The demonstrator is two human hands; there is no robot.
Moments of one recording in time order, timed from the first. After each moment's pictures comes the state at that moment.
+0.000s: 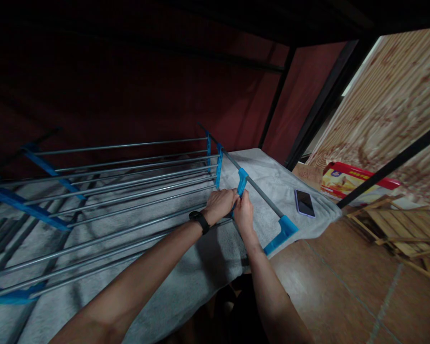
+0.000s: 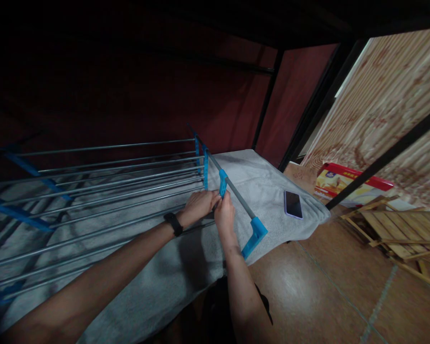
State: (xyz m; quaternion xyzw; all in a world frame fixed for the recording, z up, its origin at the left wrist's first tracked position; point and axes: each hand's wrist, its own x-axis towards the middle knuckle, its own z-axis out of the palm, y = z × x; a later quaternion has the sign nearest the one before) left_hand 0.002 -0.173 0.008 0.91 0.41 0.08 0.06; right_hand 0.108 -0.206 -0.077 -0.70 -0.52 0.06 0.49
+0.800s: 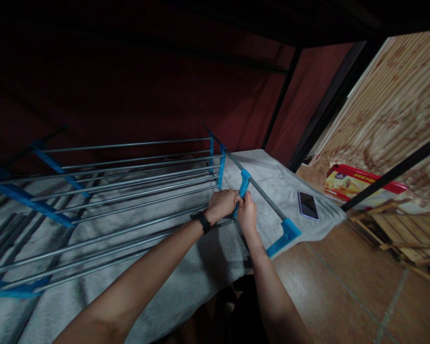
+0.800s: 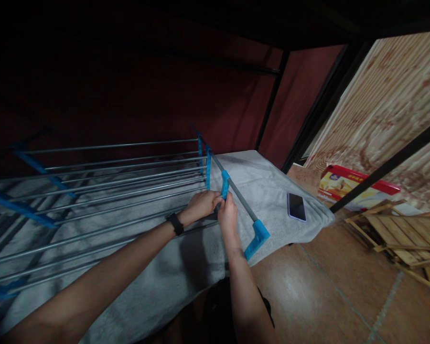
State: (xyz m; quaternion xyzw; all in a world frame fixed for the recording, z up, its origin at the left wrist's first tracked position) left_hand -0.001 -0.165 -0.001 0.89 0.42 0.09 0.11; right_hand 0.108 -0.207 -0.073 -0.68 -0.52 0.08 0.50
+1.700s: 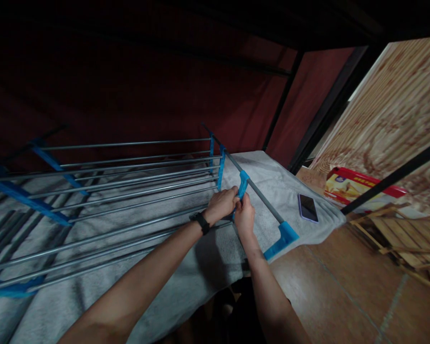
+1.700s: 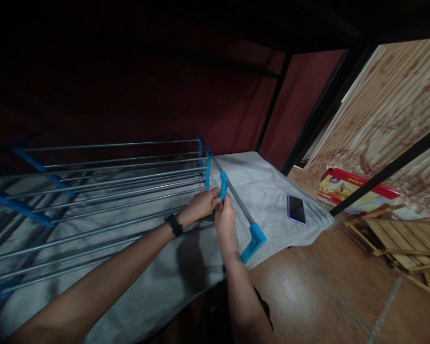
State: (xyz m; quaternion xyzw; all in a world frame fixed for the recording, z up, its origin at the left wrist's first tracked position) left_hand -0.003 -0.165 0.000 0.89 0.42 0.10 0.11; right_hand 0.098 -0.211 -0.073 -0.68 -0.52 0.07 0.52
